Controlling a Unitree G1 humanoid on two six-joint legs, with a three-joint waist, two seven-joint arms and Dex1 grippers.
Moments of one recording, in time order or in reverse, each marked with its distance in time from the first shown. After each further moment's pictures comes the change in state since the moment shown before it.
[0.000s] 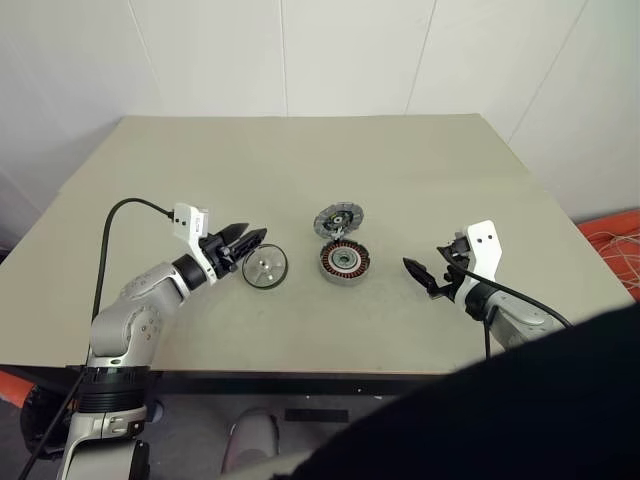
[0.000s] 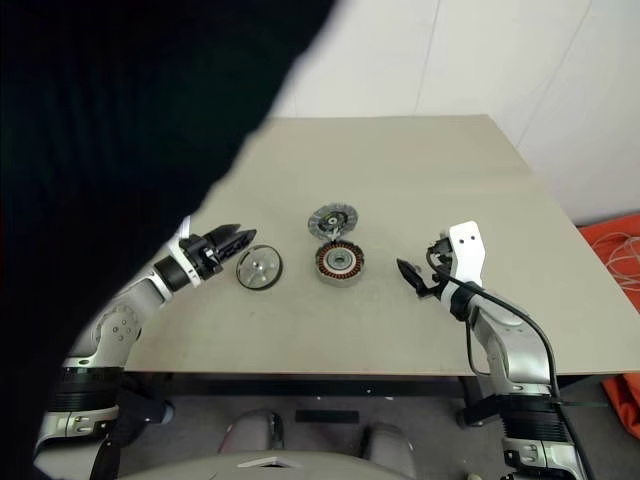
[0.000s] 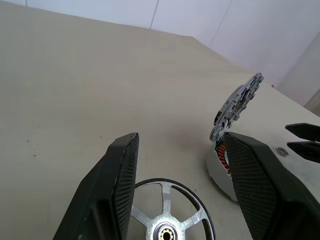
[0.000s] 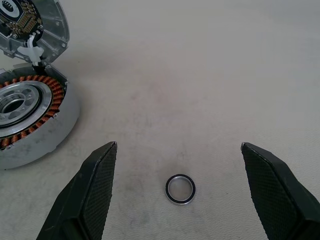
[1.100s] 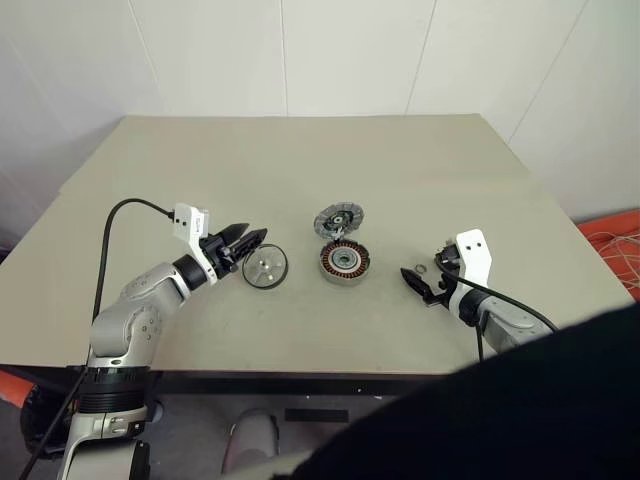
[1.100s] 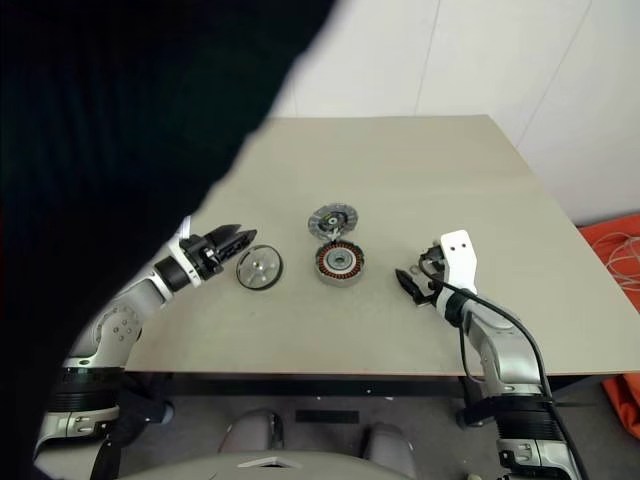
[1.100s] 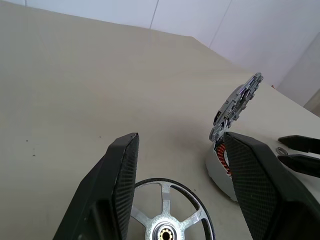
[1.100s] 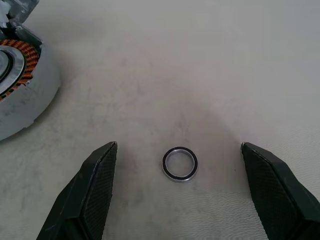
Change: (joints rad) left arm 0.000 -0.002 -0.001 0.000 0.001 -0.001 0.000; right arm 0.001 0.014 0.030 0.054 -0.043 0.017 -0.036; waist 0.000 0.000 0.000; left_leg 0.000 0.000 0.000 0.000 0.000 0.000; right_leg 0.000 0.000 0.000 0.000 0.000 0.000
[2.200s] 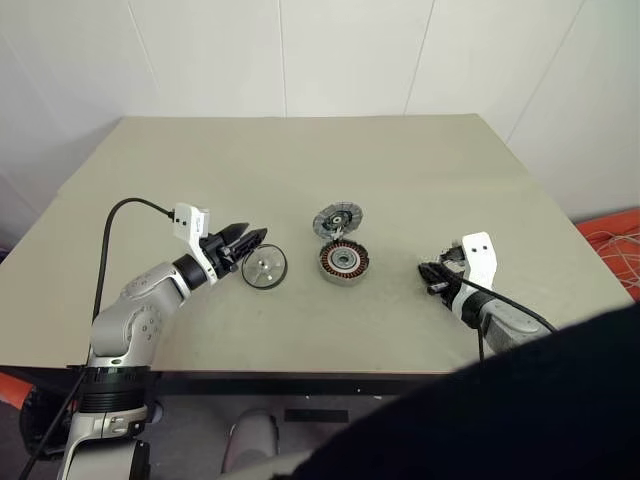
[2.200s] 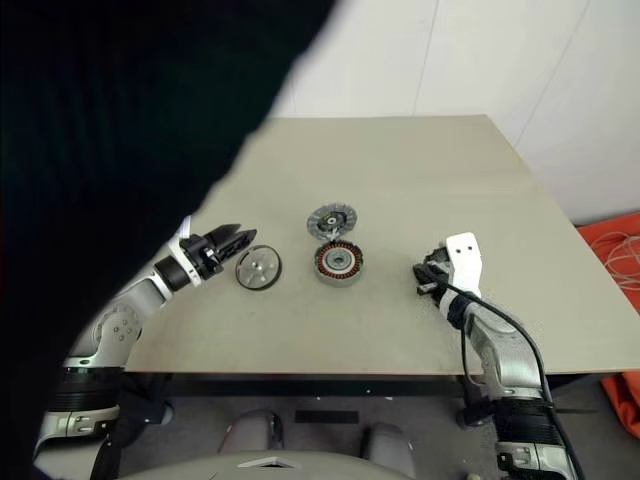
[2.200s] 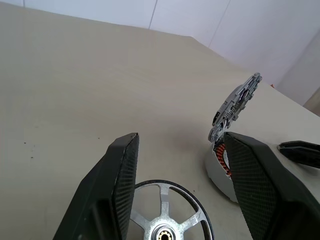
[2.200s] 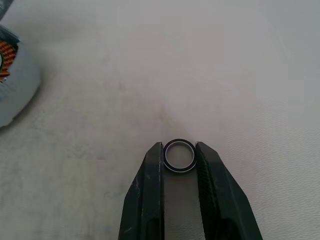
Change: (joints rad) left arm -0.002 0.000 0.000 0.000 0.004 -0.002 0.000; right arm -0.001 0.054 -0.058 -0.003 0.050 0.036 -0.026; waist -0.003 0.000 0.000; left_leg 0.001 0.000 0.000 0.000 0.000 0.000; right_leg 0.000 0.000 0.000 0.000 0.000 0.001
